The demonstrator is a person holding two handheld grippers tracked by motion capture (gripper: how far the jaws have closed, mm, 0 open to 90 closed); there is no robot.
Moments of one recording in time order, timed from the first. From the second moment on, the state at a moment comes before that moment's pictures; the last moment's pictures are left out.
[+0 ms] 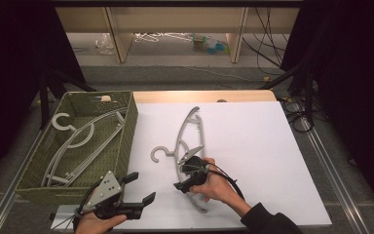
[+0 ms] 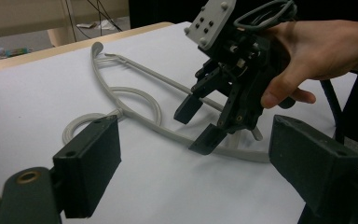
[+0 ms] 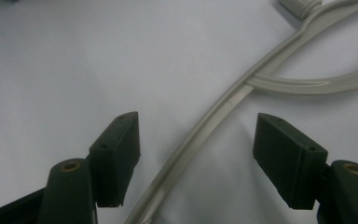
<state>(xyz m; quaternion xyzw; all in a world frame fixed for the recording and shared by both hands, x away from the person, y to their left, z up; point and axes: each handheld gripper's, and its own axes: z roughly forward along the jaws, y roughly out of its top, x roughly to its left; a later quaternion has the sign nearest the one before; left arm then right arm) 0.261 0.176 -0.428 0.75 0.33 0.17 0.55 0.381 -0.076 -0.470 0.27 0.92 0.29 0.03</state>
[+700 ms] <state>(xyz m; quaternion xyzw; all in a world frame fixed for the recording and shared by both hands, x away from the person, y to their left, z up) 0.265 0.181 -0.430 0.75 0.32 0.18 0.55 0.390 -0.059 -0.473 0.26 0.93 0.25 0.02</state>
